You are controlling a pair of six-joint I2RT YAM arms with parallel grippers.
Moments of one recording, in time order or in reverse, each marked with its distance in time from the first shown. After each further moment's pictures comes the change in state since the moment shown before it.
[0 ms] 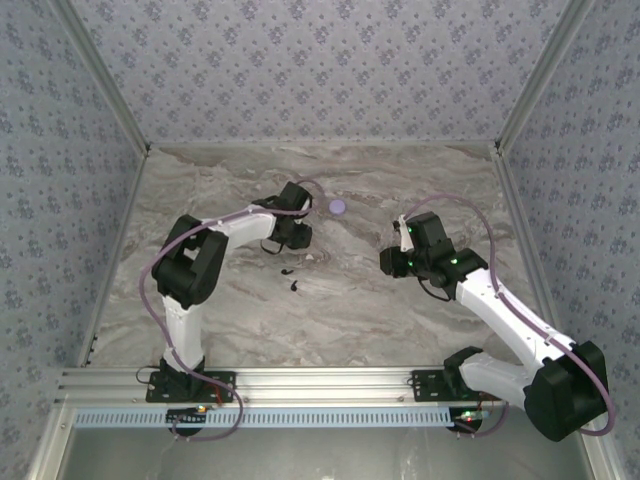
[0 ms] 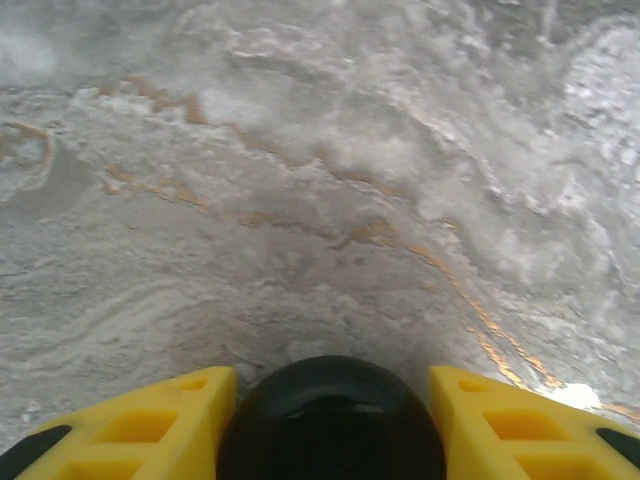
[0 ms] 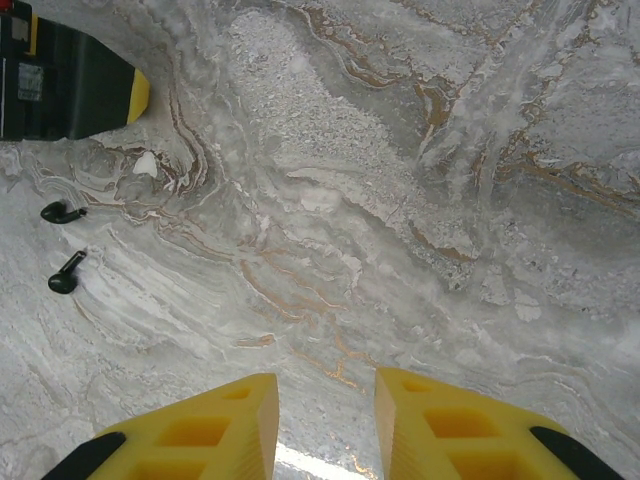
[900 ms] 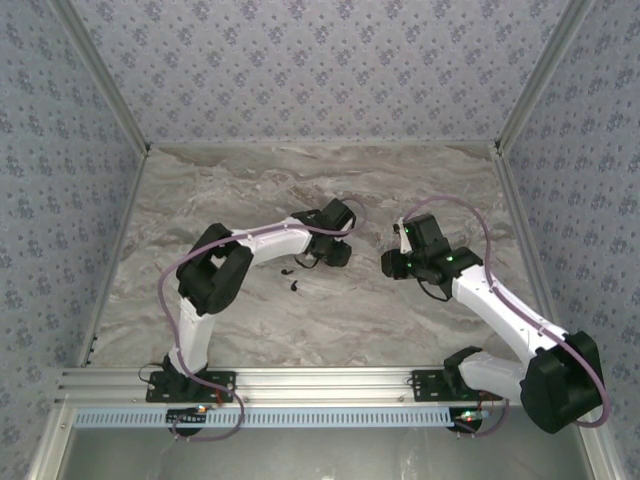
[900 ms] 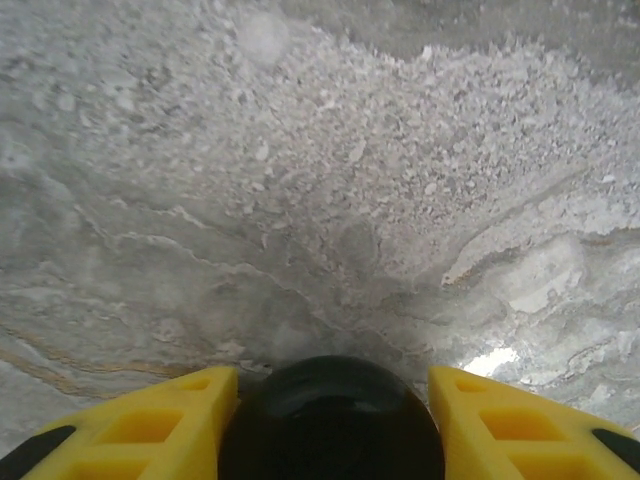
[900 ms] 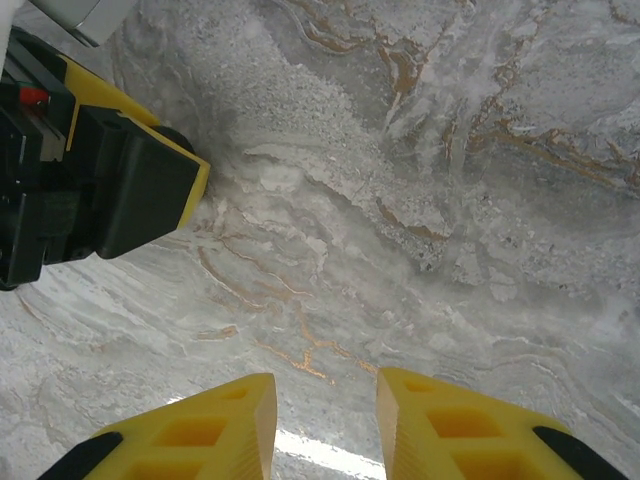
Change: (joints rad) left arm -0.232 0.069 0.117 -0.047 0.039 -0.054; right arm -0.007 0.047 -0.012 -0.010 0.033 0.000
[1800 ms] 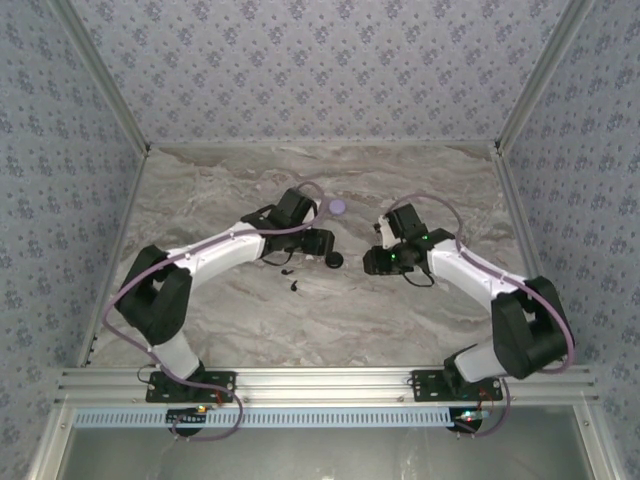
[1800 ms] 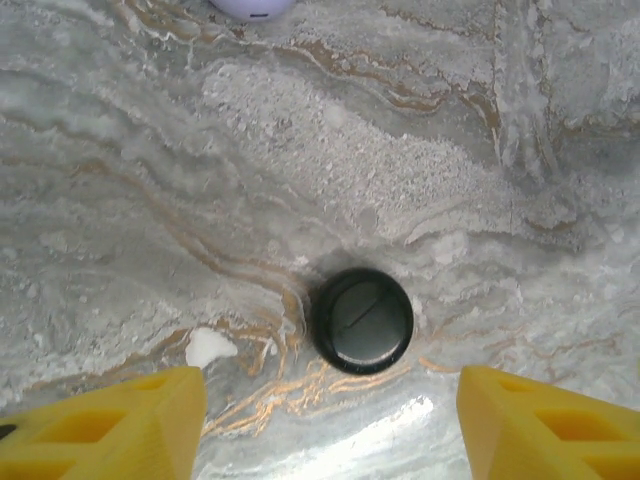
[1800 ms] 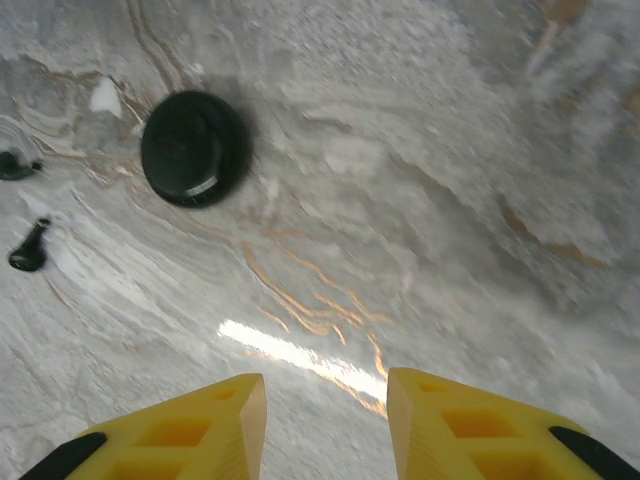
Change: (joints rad) left arm 0.108 -0.397 -0.308 0.138 0.122 -0.117; right arm -0.005 0.319 0.117 0.057 -0.202 -0.011
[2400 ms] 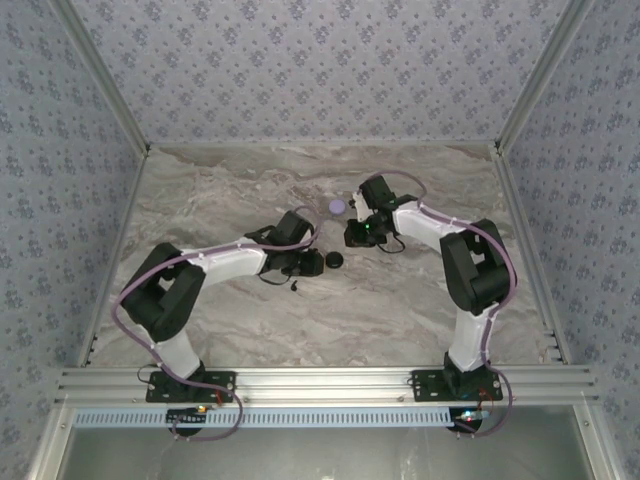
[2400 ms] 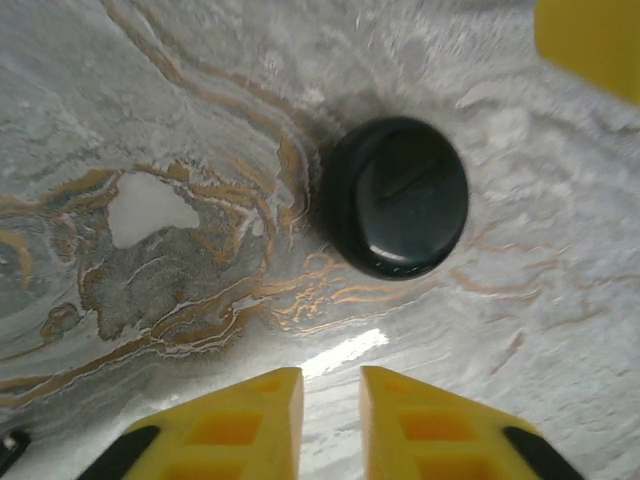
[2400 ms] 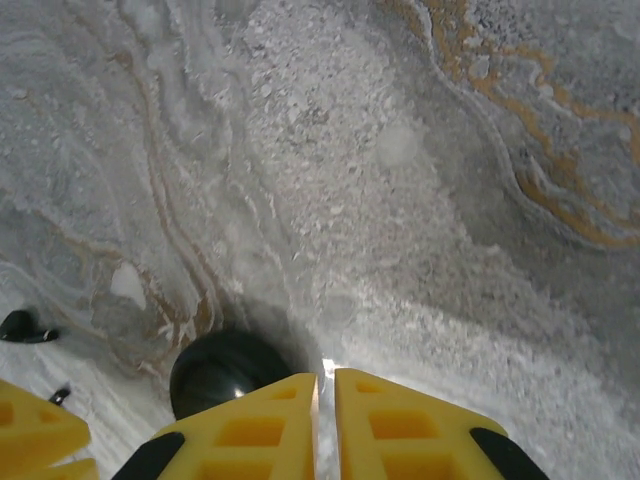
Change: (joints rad) left arm -0.010 0.059 -0.166 0.122 0.126 -0.146; right arm 0.000 0.443 0.384 0.002 -0.055 -0.018
